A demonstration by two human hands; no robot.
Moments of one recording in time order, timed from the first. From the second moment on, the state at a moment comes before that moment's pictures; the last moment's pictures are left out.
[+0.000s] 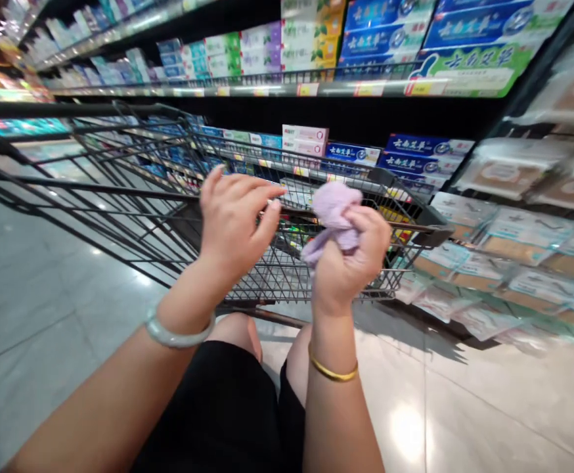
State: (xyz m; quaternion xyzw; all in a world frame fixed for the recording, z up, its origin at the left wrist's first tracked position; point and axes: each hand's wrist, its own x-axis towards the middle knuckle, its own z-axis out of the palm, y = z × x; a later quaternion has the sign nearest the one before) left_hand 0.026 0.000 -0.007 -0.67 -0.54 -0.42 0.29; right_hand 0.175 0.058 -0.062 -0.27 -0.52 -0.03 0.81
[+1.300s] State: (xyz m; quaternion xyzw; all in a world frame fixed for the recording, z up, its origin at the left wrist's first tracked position) left_hand 0.011 0.021 -0.040 -0.63 -0.55 -0.38 0.39; right_hand 0.207 0.061 -0.065 -0.30 -0.52 -0.04 0.80
